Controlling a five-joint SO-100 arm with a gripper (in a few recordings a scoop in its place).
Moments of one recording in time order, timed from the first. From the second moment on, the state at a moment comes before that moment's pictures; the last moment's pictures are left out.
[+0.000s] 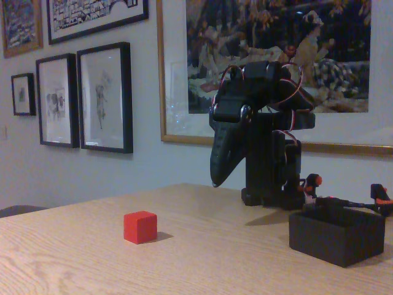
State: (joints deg) arm 0.4 181.0 170.1 65.5 2.2
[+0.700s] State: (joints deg) arm 1.2 183.3 170.3 66.5 -3.3
